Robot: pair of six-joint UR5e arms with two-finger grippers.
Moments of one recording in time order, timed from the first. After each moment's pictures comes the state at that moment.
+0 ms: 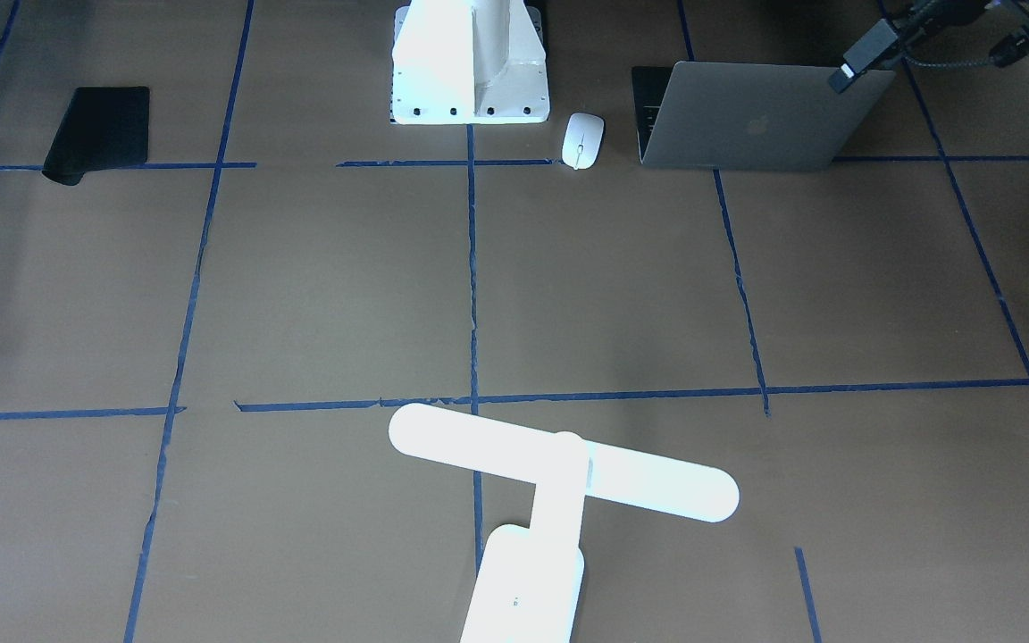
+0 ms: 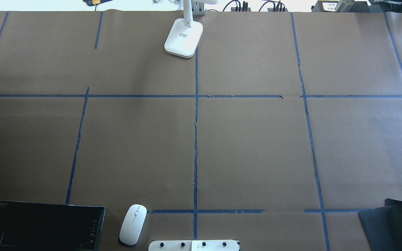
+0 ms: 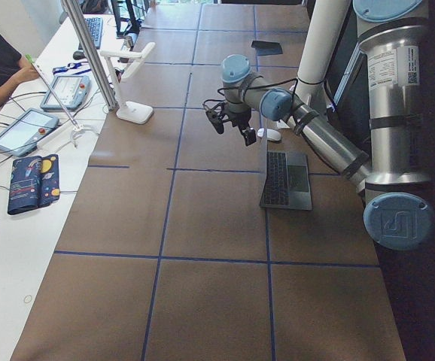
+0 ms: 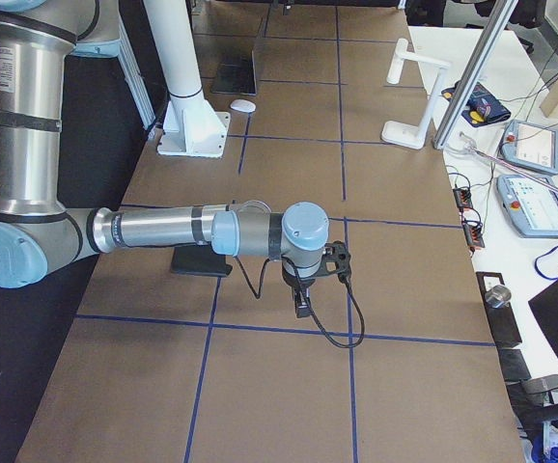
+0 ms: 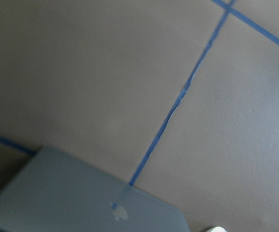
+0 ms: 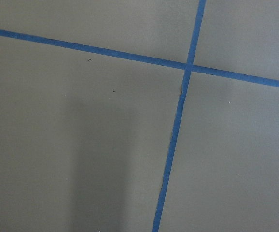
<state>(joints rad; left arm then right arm) -1.01 -1.43 -2.44 -1.43 -2.40 -1.47 1.56 -1.70 1.81 -1.67 2.39 -0.18</state>
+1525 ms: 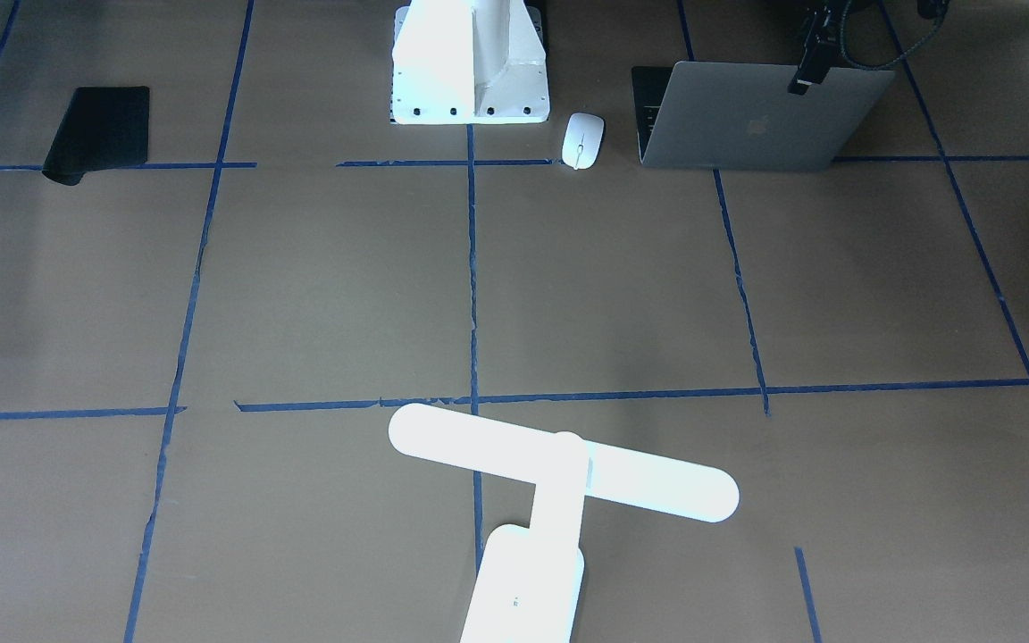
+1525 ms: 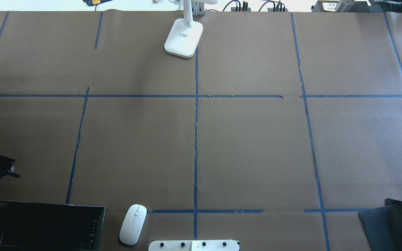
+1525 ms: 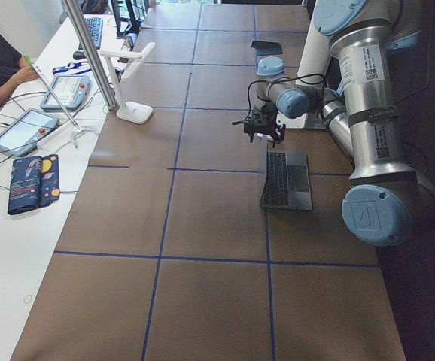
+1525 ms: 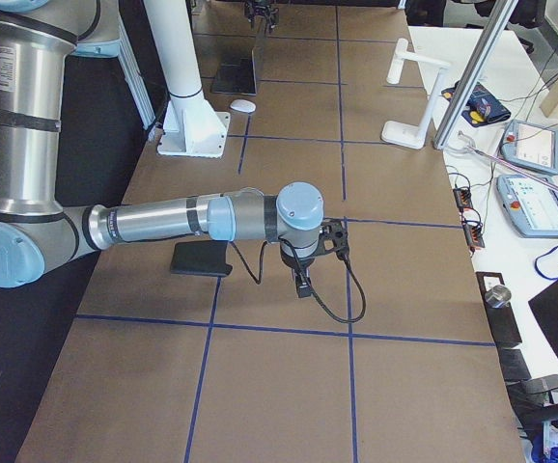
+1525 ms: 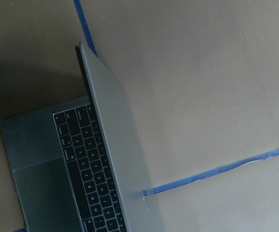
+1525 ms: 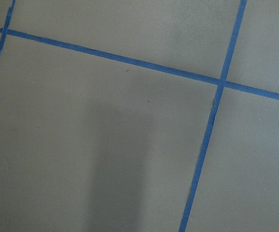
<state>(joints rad) -0.56 -1.29 -2.53 -1.53 -1.95 -2.40 1.54 -1.72 1.90 -1.67 2.44 -0.18</state>
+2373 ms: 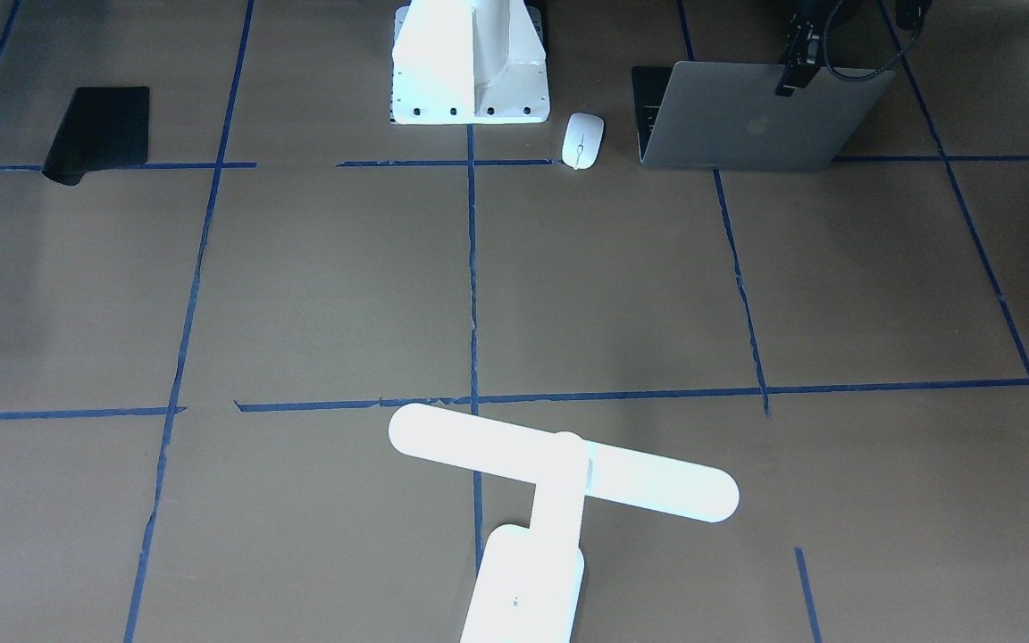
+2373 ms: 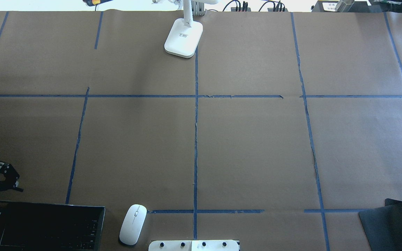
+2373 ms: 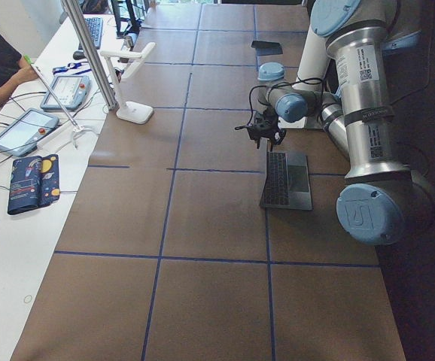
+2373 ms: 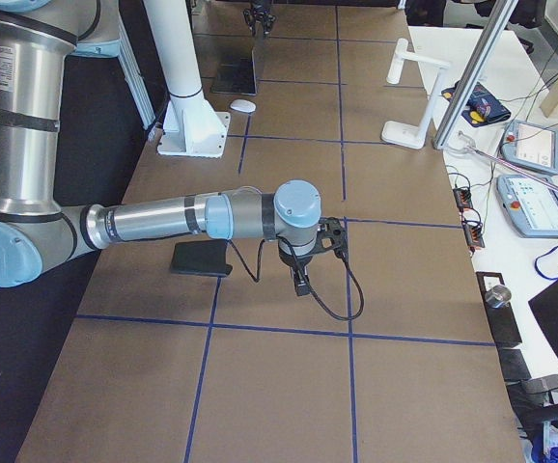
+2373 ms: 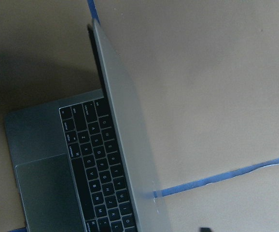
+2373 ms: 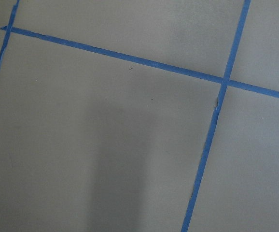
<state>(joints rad) -0.51 -1.29 -2.50 -1.56 -1.95 -2.45 1.54 -1.73 1.91 -1.67 2.44 -0.18</state>
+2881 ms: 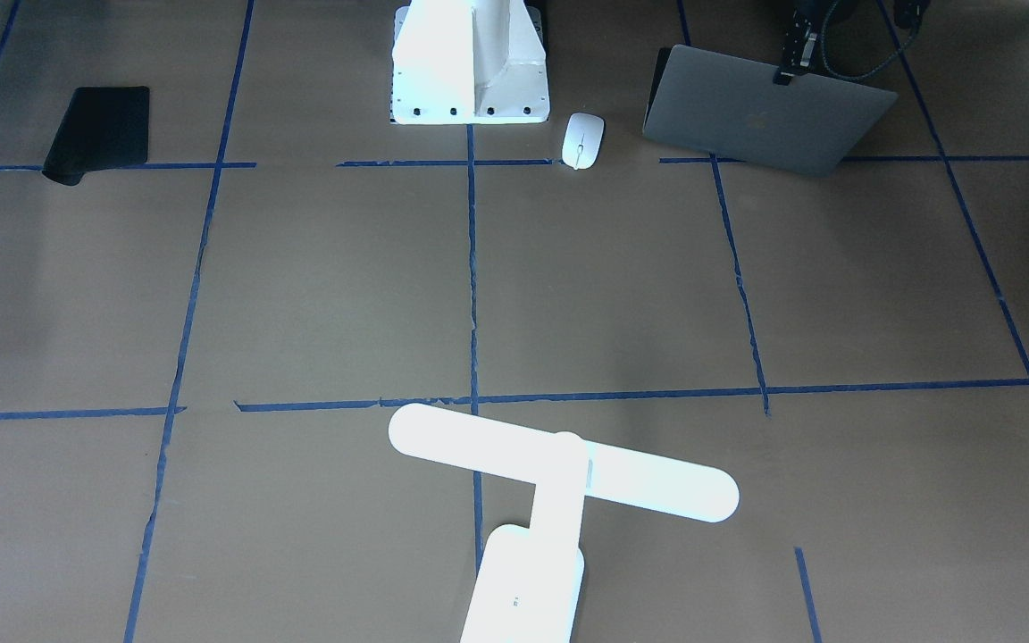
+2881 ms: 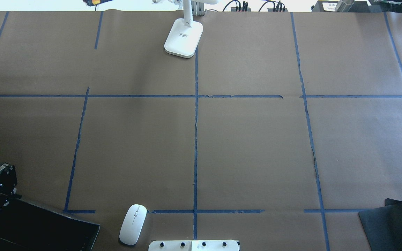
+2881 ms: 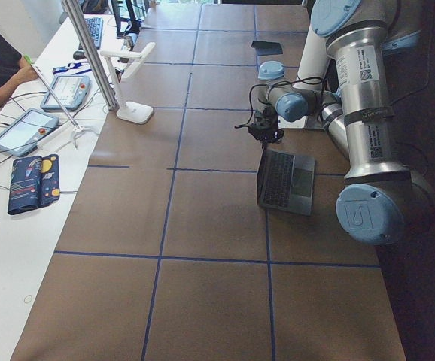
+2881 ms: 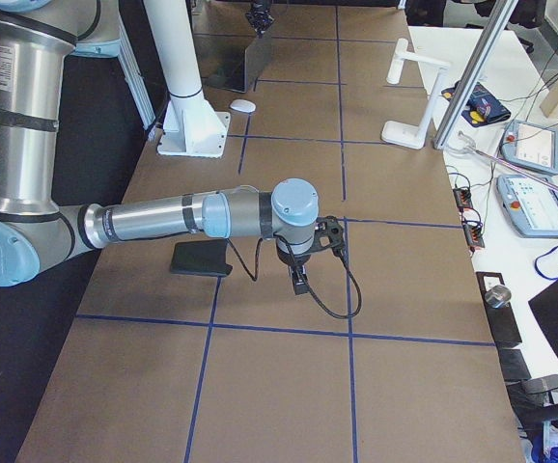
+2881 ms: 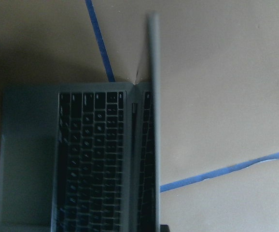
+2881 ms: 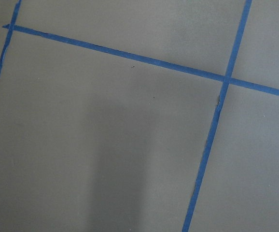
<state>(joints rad) -0.52 -1.31 -2.51 -1.56 -1.95 -2.43 1.54 -1.74 1.93 -1.67 2.44 -0.18</state>
